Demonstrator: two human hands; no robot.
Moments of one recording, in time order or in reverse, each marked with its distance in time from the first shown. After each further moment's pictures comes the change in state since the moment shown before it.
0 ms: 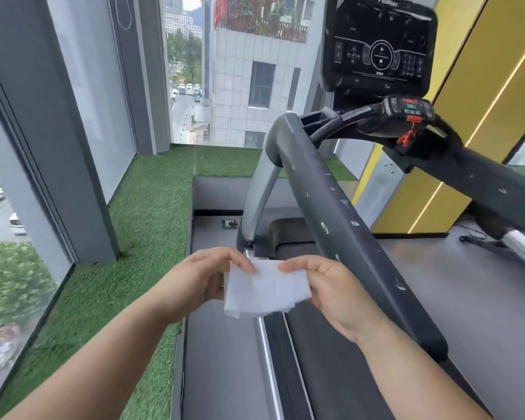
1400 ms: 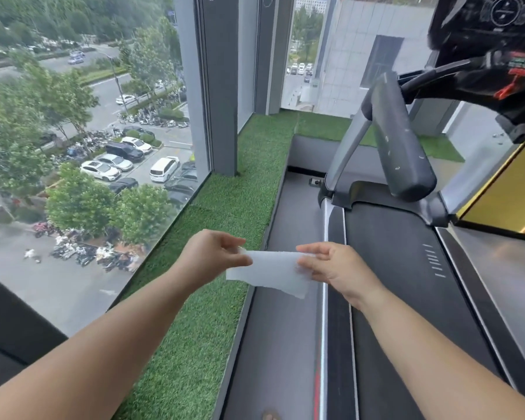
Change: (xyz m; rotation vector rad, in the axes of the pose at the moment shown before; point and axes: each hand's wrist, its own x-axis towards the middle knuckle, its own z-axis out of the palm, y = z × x) left_hand -0.390 -0.094 0.171 0.777 0.717 -0.209; right_hand -0.330 0.090 0.050 -0.211 -0.316 0.118
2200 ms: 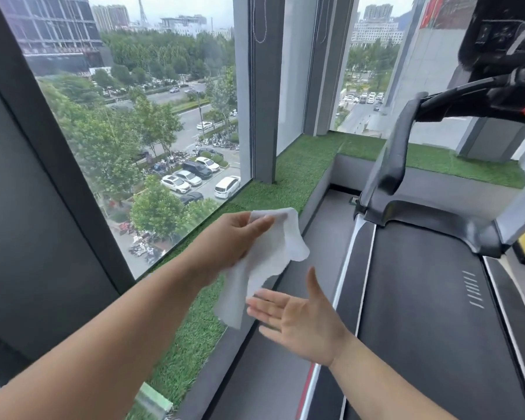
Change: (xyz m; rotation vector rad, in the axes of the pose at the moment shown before) left_hand -0.202 0.154 0.103 -0.293 0.155 -0.011; right_hand -0.173 0.085 -0.057 0.722 -0.732 0.422
